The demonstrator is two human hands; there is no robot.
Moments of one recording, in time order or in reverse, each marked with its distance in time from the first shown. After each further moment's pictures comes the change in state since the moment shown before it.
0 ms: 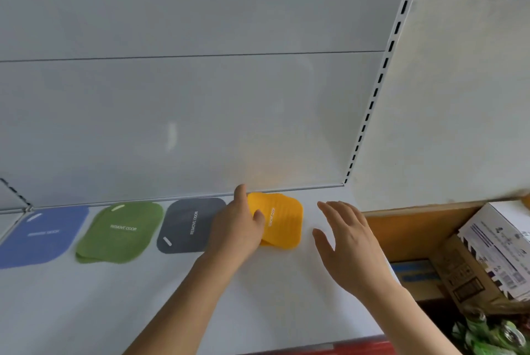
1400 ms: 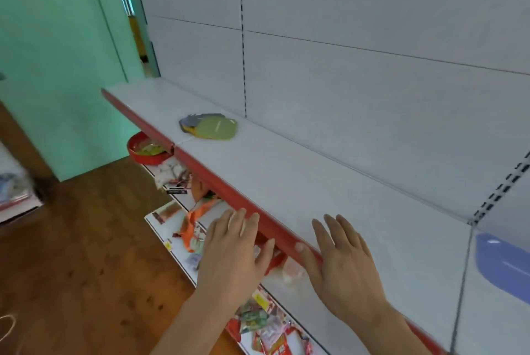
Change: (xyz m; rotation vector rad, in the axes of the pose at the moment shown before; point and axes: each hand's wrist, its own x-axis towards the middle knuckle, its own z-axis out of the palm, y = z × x) left_hand -0.315 -0.579 -0.336 0.461 0.421 -0.509; right_hand -0.117 -0.689 0.213 0.074 -0.275 -0.783
